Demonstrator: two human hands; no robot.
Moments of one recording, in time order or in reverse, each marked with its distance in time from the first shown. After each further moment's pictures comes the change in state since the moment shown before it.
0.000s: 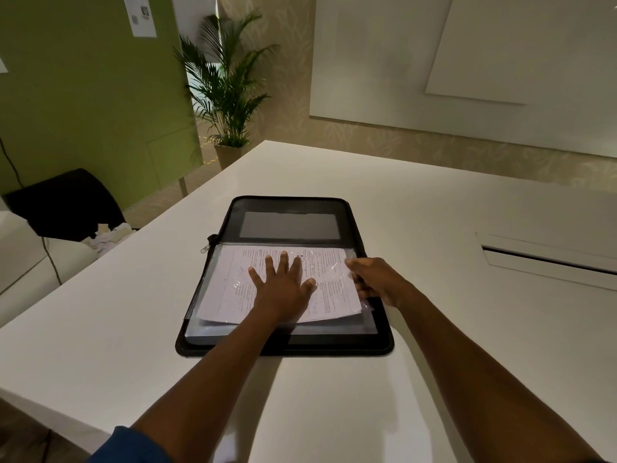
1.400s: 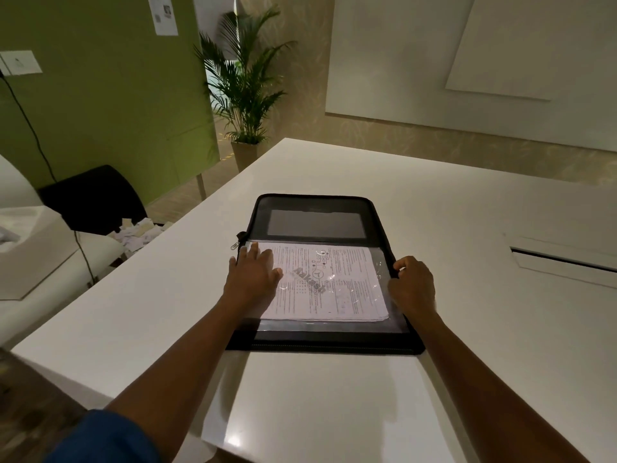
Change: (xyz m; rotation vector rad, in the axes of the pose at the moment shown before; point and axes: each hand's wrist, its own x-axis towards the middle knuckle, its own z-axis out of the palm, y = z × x) left_hand -0.011 -0.108 -0.038 0.004 0.194 -0.028; right_hand -0.026 0.006 0.029 -0.415 0.609 -0.100
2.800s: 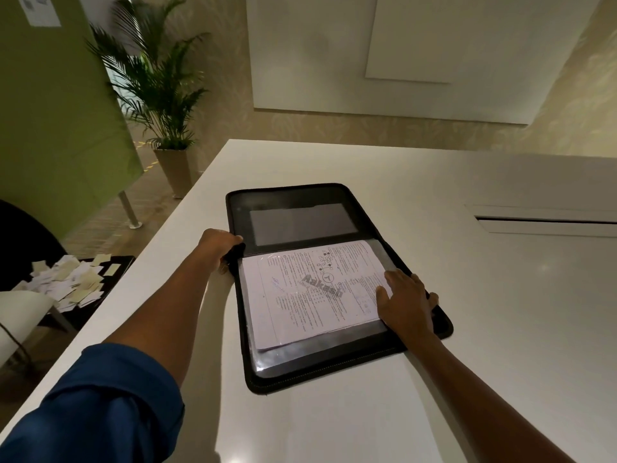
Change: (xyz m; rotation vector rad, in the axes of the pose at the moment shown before) left_hand 0.162 -0.082 -0.026 -0.923 -0.284 -0.509; right_hand -0.057 -0.018 0.059 -0.351 0.038 0.081
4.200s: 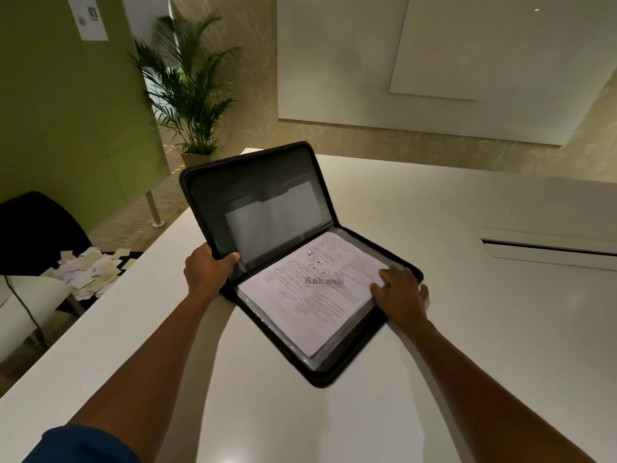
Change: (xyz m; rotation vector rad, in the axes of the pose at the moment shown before) left_hand -0.061 -0.037 0.016 0.193 0.442 0.375; right_hand 0.072 0.029 -0.007 0.030 -0.001 -0.169
